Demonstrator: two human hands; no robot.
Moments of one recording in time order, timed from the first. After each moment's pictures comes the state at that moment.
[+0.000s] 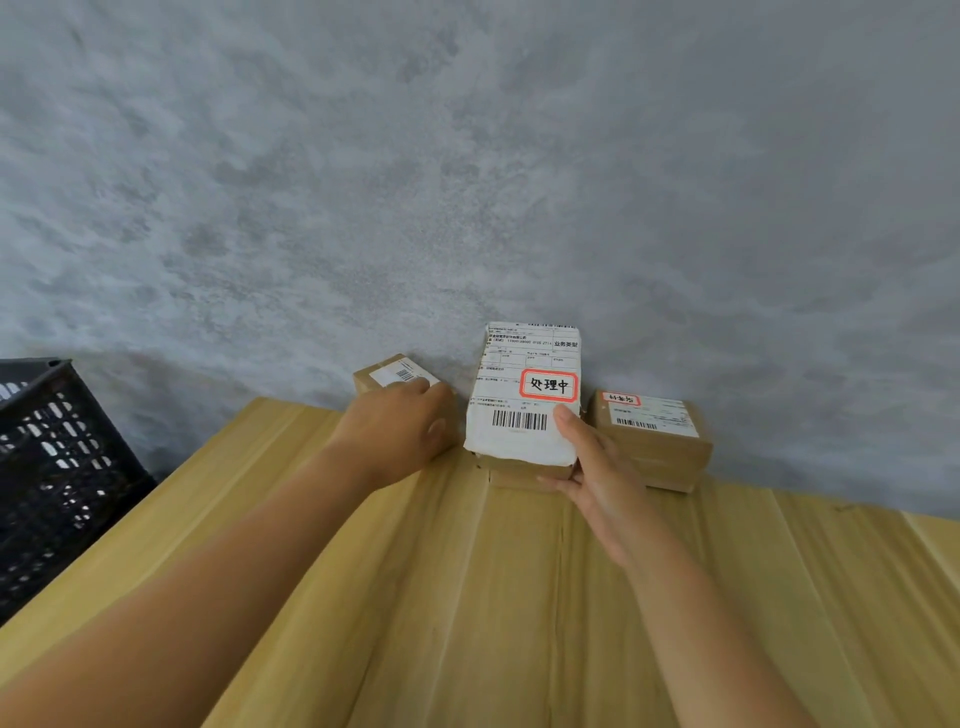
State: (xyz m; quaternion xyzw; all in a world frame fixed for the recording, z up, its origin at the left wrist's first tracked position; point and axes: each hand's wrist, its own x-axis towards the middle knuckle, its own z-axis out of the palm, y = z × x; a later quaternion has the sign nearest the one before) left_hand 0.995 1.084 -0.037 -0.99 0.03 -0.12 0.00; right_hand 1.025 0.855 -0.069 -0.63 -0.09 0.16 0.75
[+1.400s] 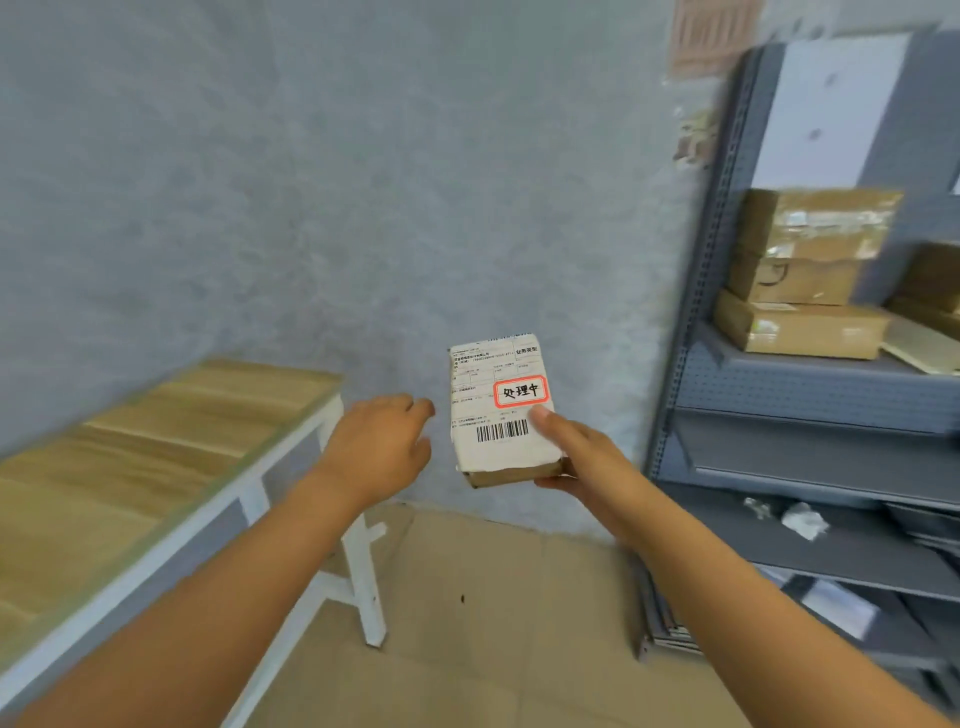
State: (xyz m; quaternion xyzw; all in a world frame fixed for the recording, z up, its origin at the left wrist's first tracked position) left_hand 0.484 0.622 -0.007 -0.69 0.69 -0.19 -0.10; right_hand 0.243 0.555 -0.026 -0.64 0.35 -0.34 0.60
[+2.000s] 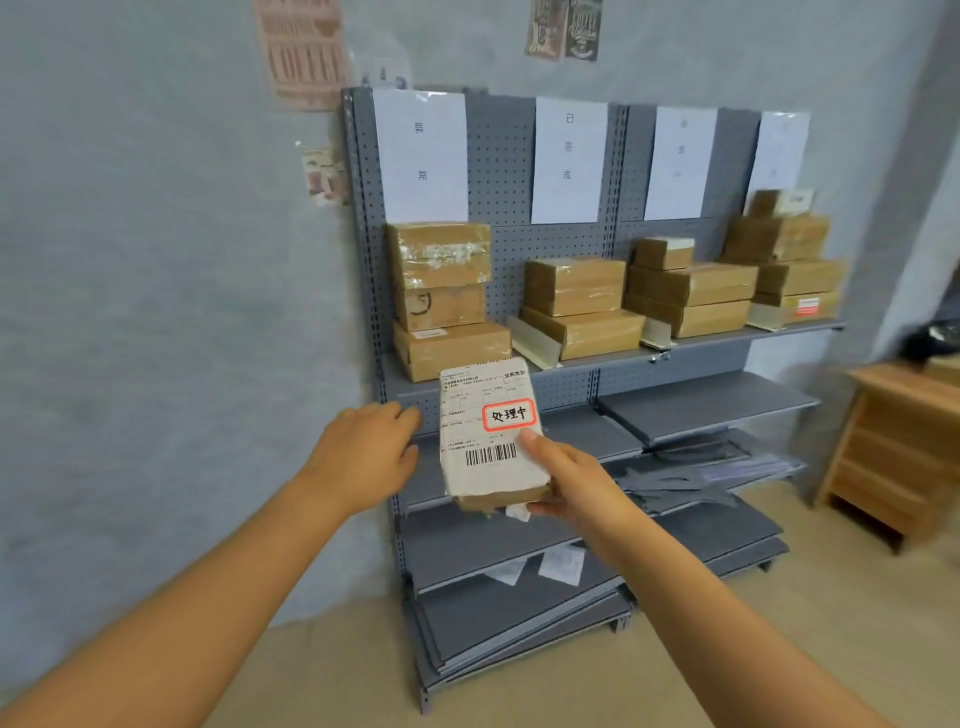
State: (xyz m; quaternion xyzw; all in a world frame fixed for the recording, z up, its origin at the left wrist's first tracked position) left_hand 0.121 0.392 0.016 -0.48 0.85 -0.19 -0.14; right_hand -0.120 0.460 -0.020 -0.50 0.53 -0.49 0.49
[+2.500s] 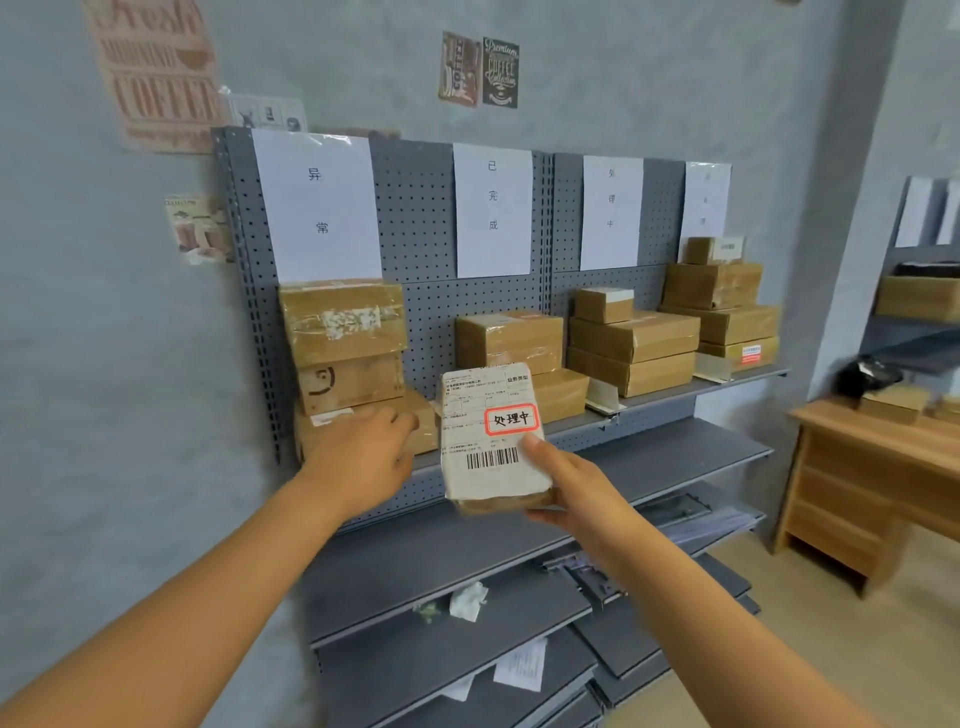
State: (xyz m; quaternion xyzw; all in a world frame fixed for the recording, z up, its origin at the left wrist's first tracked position) left_hand -0.025 0.213 0.060 -0.40 0.88 -0.19 -0.18; right_hand -0.259 0.319 0.022 -0.47 0.53 -0.54 0.45
